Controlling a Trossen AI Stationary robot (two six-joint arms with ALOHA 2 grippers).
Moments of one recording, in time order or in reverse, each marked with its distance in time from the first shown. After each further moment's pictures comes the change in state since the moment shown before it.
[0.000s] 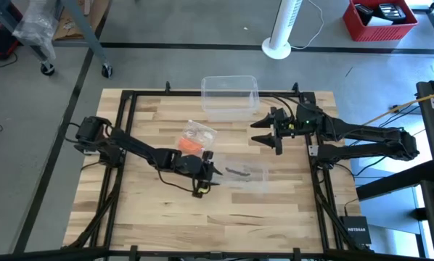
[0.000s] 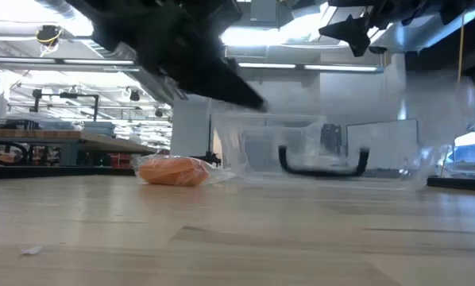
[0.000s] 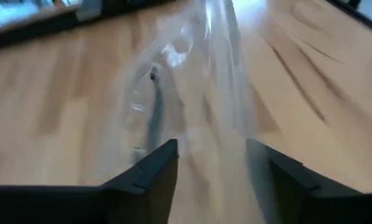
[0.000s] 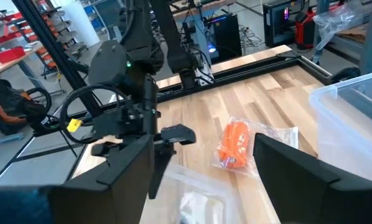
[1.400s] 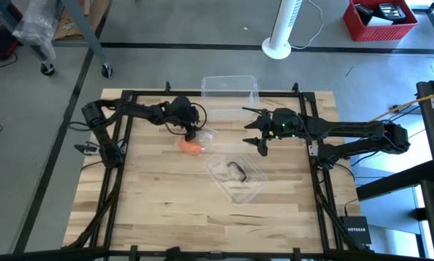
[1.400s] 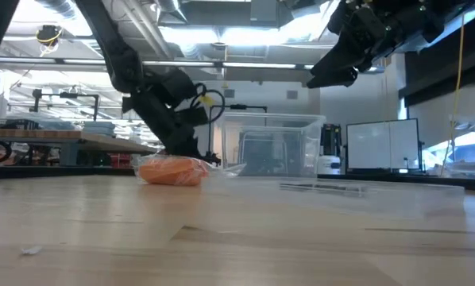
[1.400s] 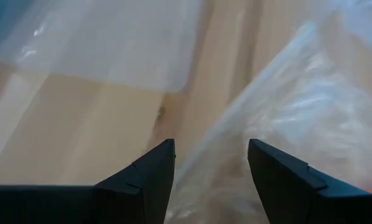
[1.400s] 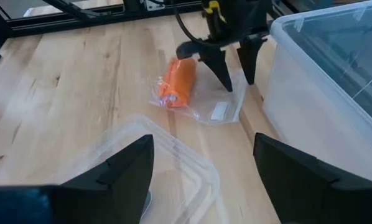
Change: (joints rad) left arm 0.783 0.032 -0.108 -0.156 0.324 0.074; right arm -0.001 0.223 -0.002 -0.068 0.155 -0.212
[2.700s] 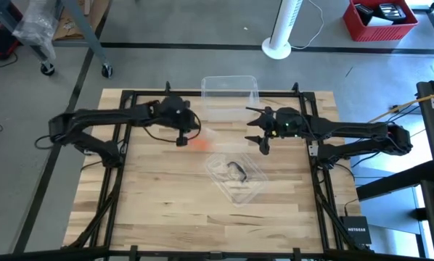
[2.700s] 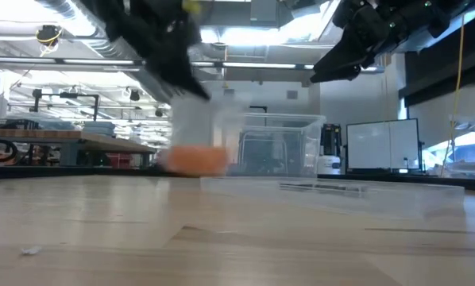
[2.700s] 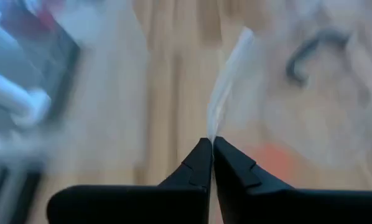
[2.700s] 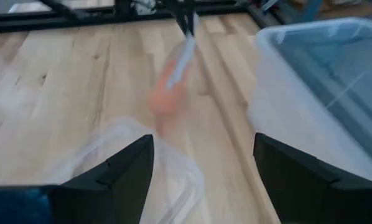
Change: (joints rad) left arm -0.183 -0.390 0.104 -0.392 -0.086 0.161; right arm 0.000 -0.040 0.001 -0.025 0.053 -0.049
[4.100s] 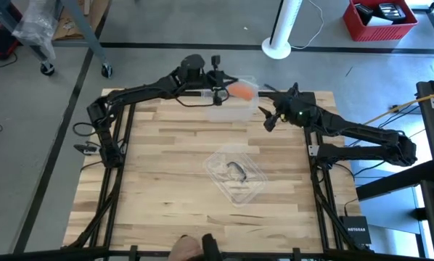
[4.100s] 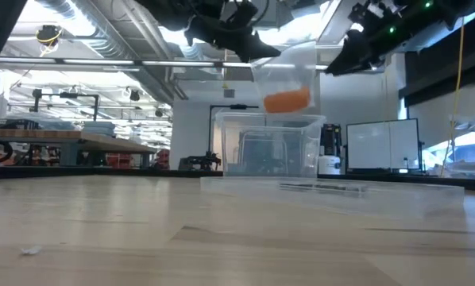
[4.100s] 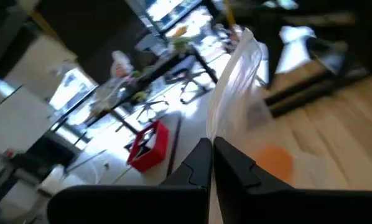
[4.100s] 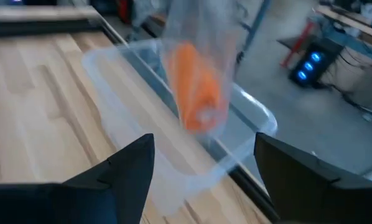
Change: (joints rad) left arm 0.144 0.441 0.646 0.363 0.101 0.306; right arm -0.160 -0.147 -0.001 -0.037 0.377 -0.081
